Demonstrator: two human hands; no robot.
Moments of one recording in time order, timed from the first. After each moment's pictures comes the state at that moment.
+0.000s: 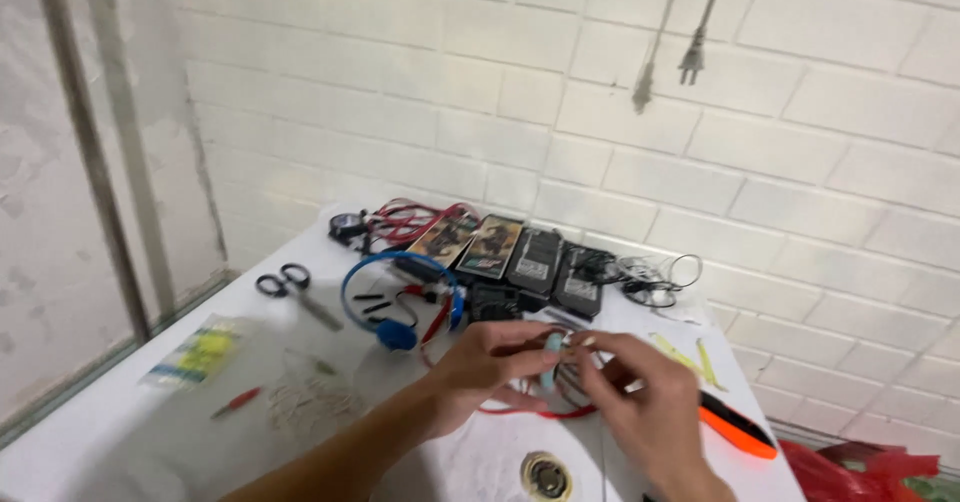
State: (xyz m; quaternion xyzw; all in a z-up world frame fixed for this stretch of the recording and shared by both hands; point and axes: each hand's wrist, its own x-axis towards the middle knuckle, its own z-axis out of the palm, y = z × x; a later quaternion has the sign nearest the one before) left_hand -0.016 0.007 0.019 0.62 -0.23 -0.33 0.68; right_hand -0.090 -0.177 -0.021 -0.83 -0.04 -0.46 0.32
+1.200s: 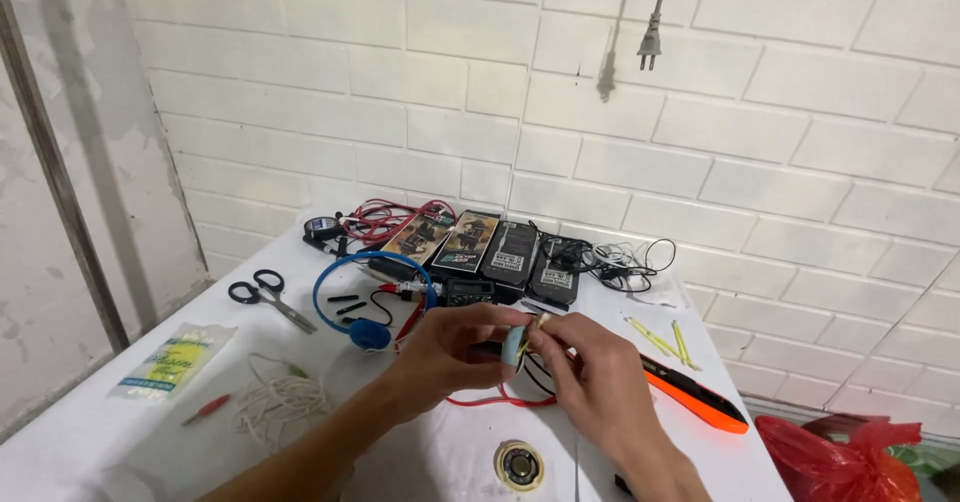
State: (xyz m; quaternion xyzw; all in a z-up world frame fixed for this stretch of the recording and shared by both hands) left_hand 0.019 0.002 -0.031 0.49 -0.43 -0.21 0.72; right_hand -0.085 -0.176 -0.011 -0.88 -0.11 -0.37 0.26
